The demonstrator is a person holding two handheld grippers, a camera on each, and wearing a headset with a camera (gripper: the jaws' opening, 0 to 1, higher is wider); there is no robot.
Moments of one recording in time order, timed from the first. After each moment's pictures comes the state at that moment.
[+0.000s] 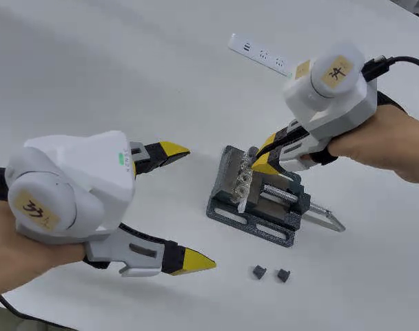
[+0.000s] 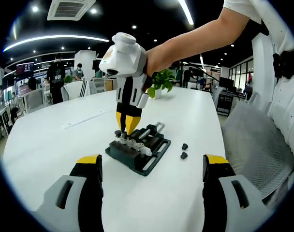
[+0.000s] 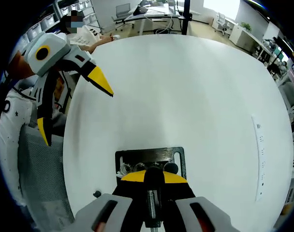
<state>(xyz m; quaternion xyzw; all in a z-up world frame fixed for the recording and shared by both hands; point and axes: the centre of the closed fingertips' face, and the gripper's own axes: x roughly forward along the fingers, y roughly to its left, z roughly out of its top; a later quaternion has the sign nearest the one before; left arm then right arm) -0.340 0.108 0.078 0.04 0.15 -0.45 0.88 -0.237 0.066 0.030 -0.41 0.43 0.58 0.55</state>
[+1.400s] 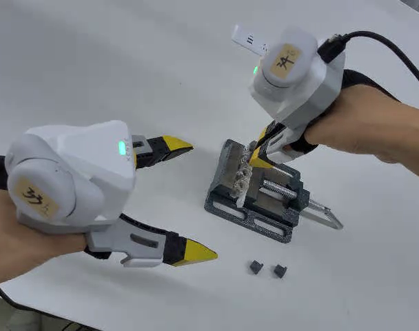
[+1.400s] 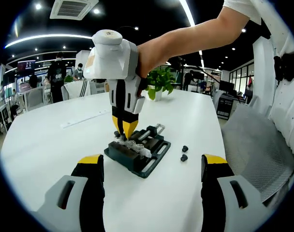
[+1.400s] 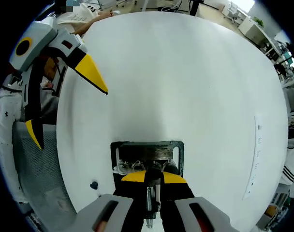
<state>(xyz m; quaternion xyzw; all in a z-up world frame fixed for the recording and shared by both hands) -0.337 0.106 0.077 0.03 0.15 -0.45 0.88 -0.240 0.067 0.024 -0.51 0.47 0.52 0.50</state>
